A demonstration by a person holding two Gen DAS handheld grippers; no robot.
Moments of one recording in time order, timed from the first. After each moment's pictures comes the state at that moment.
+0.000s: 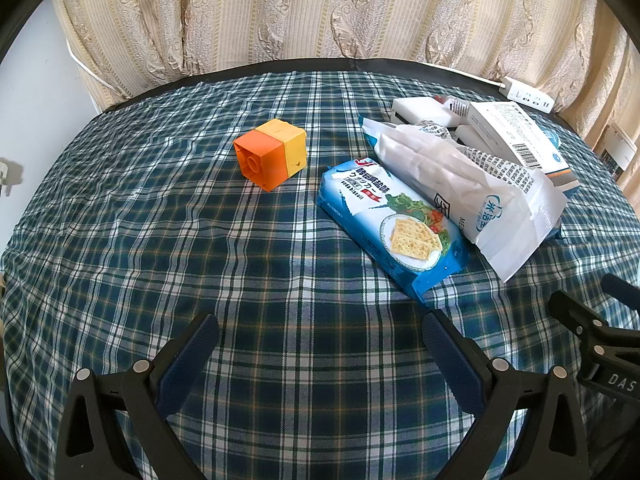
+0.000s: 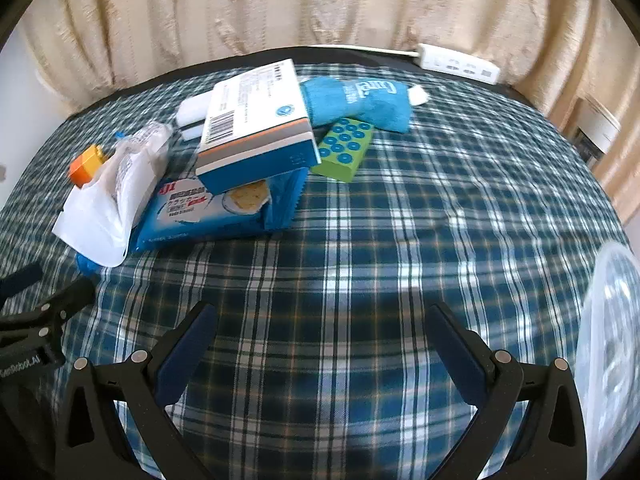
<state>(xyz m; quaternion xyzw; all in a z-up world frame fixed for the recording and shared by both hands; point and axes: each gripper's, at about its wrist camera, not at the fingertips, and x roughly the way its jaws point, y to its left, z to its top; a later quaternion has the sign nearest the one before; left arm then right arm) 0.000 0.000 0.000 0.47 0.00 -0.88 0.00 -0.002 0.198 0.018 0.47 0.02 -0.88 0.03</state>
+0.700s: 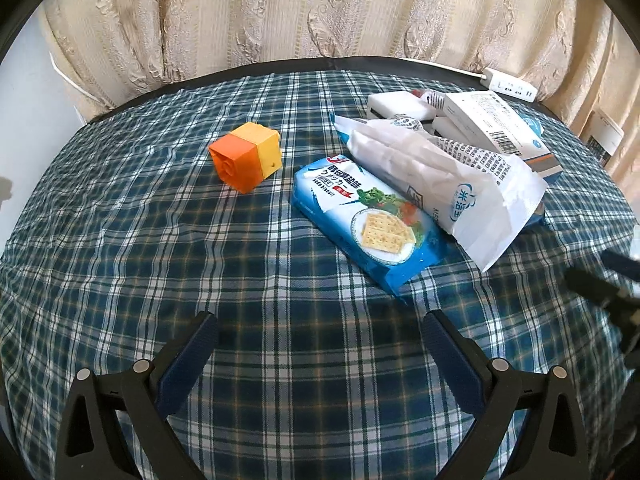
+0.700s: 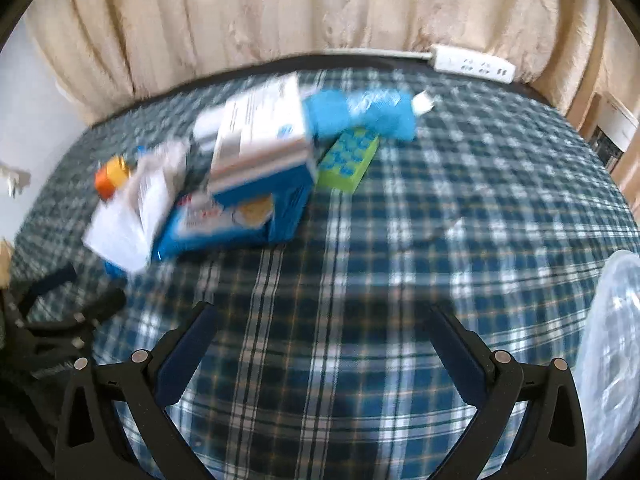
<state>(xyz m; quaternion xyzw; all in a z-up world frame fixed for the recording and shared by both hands) 0.003 0.011 0.000 0.48 -0.01 -0.88 -0.02 -0.002 0.218 0.038 0.46 -0.01 -0.88 0.07</state>
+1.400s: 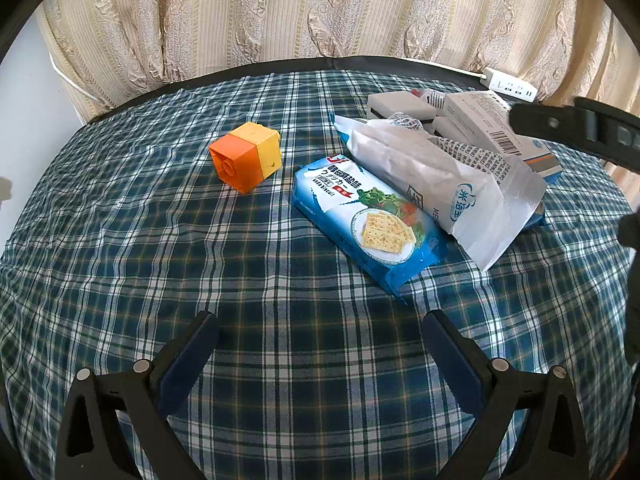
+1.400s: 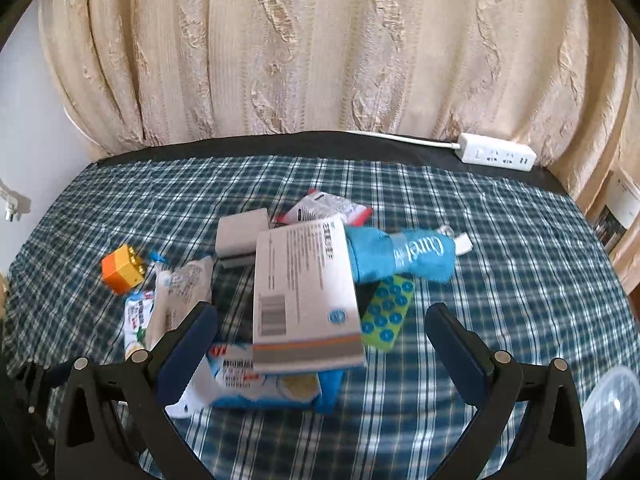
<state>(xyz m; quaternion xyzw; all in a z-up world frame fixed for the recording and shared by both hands) 0.004 0.011 0.000 0.47 -0.01 -0.88 -0.02 -0.070 0.169 0.083 0.39 0.03 -0.92 0.08</state>
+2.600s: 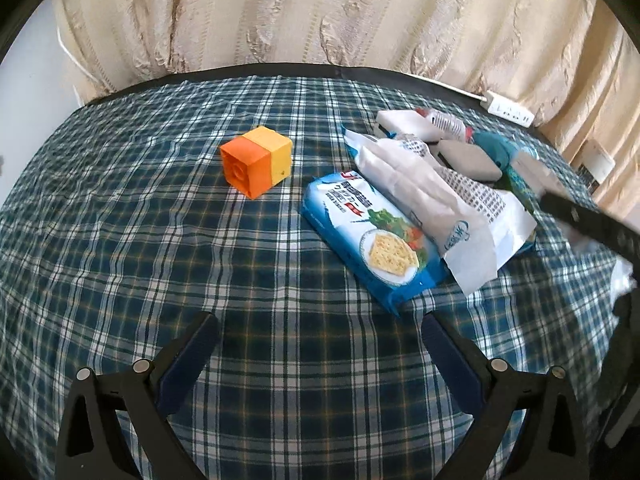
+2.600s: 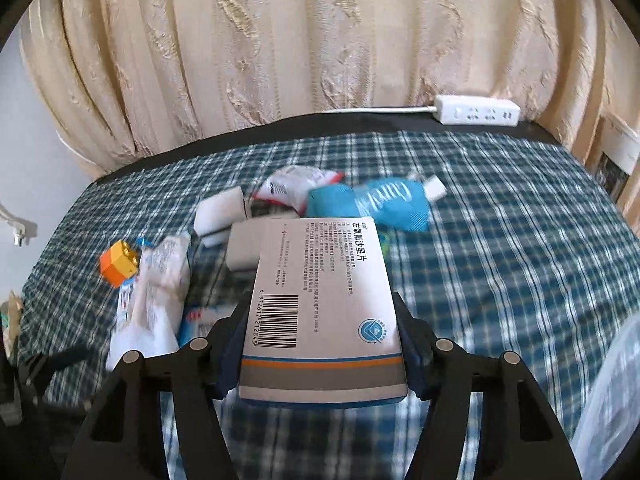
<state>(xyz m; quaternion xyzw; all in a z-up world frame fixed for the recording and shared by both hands) -0.002 -0.008 0.005 0.47 0.04 -0.88 -0.04 -0.043 0.215 0.061 0.40 -0.04 -0.91 0.08</state>
